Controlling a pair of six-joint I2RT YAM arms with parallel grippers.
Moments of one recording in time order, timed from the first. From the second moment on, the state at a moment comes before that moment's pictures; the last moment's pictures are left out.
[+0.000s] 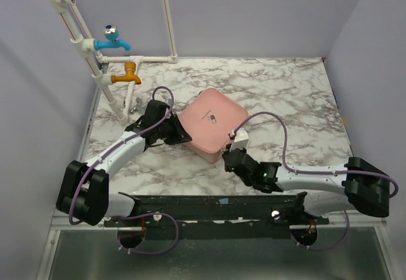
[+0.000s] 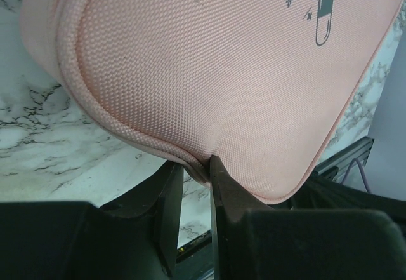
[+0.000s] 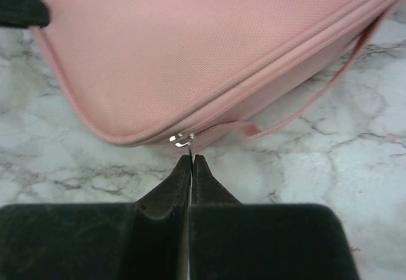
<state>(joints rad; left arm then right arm) -0.39 1.32 0.78 -0.29 0.37 -0.74 1.19 1.29 0.56 0.11 0.66 0.58</state>
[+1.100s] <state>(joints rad) -0.35 1.25 0.74 -0.32 0.38 -0.67 0.65 1.44 0.63 0.25 0.48 0.45</state>
